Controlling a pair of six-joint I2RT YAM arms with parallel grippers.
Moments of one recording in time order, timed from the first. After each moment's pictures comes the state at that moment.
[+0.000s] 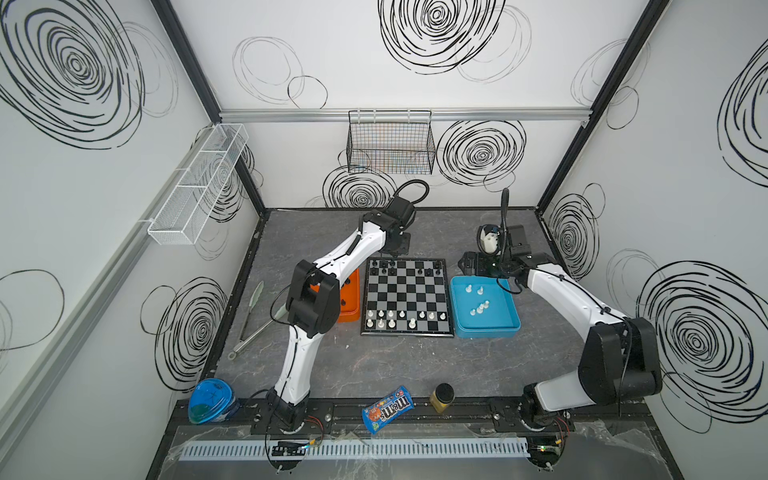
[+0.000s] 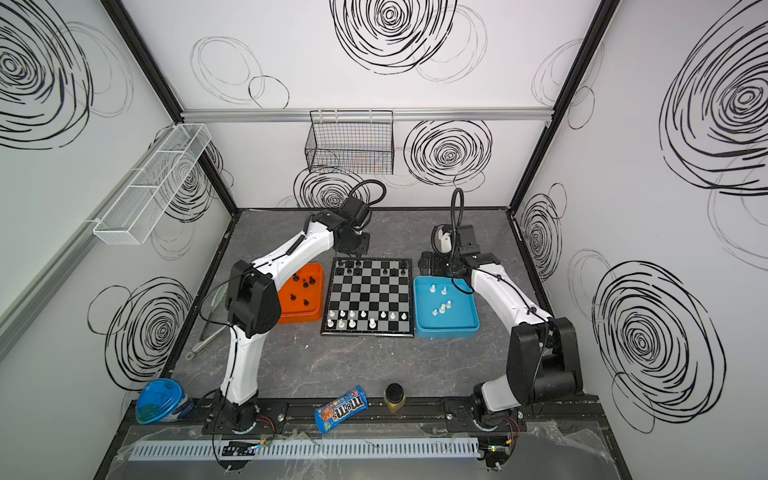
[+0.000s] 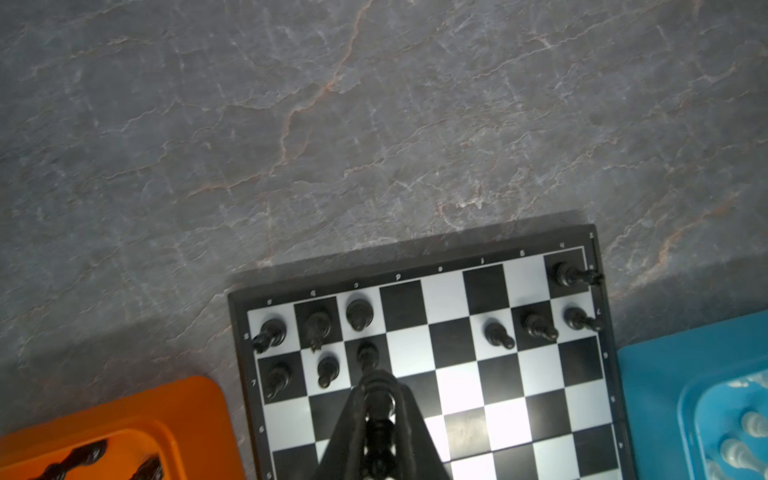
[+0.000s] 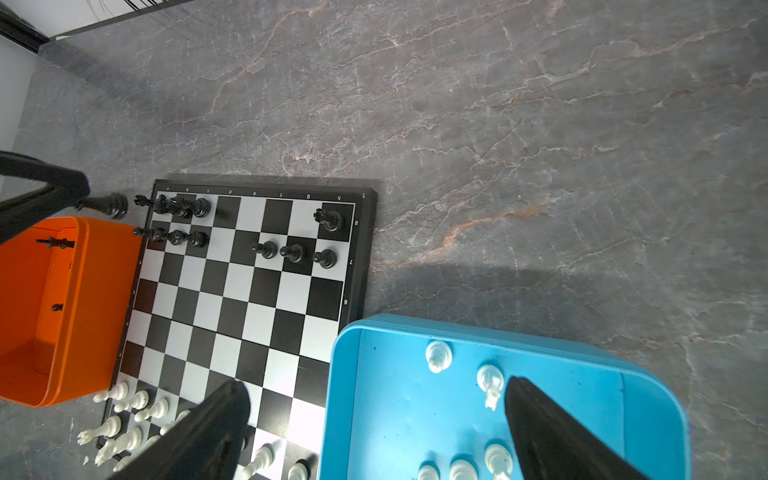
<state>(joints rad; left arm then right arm) -0.54 2.20 2.05 -0.94 -0.11 -0.35 0.16 1.46 1.06 -0.50 -0.23 0.24</state>
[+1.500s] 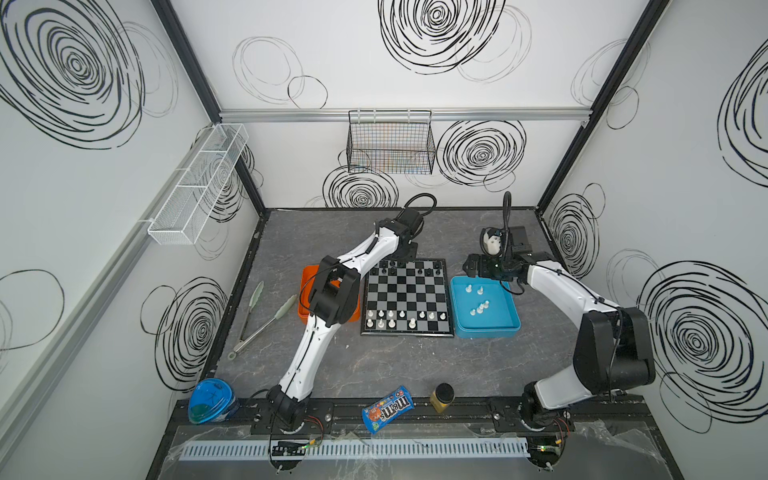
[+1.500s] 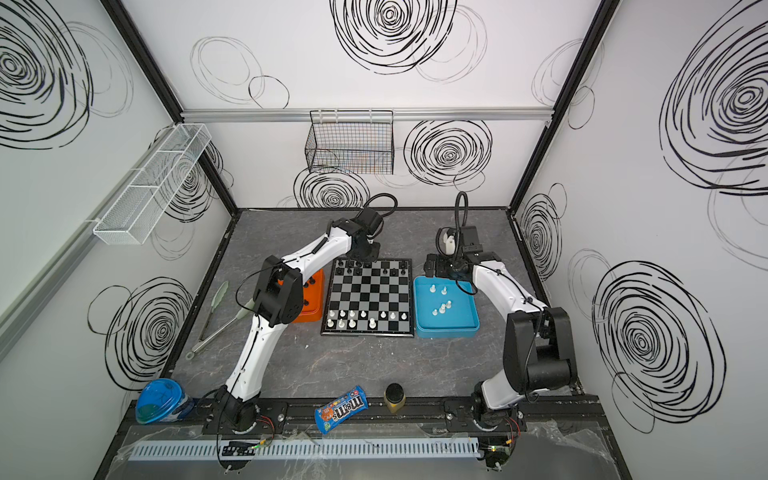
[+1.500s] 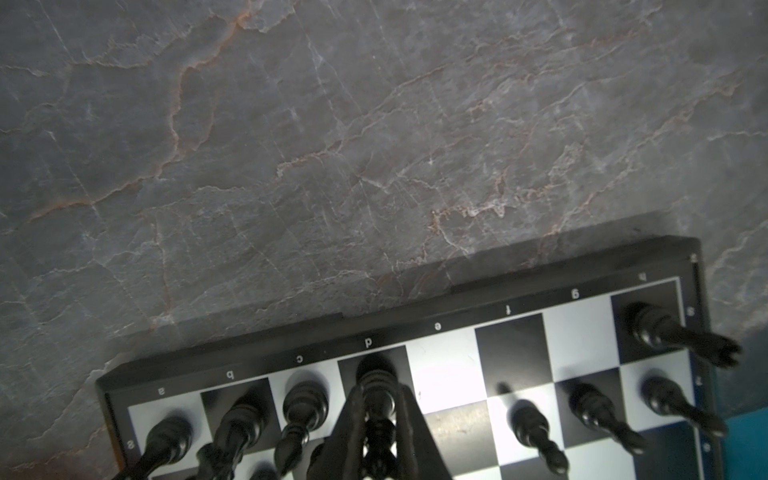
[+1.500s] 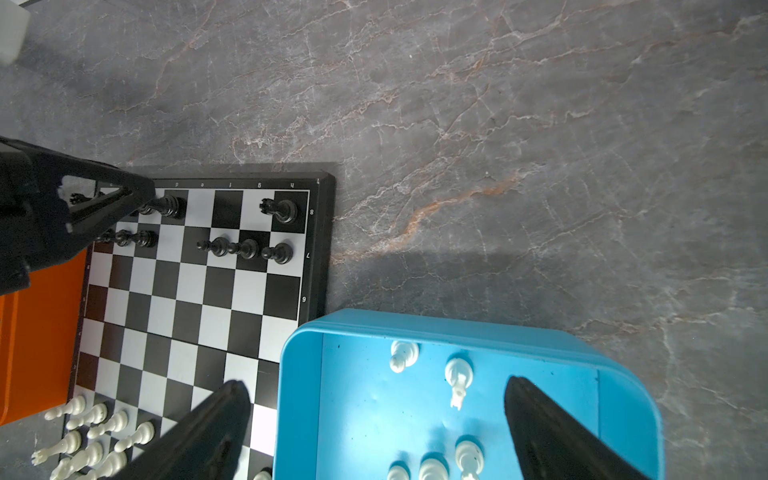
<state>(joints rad) -0.56 2.42 2.16 -0.92 -0.10 -0.34 0.11 1.53 1.06 -0.51 -0.23 0.22</state>
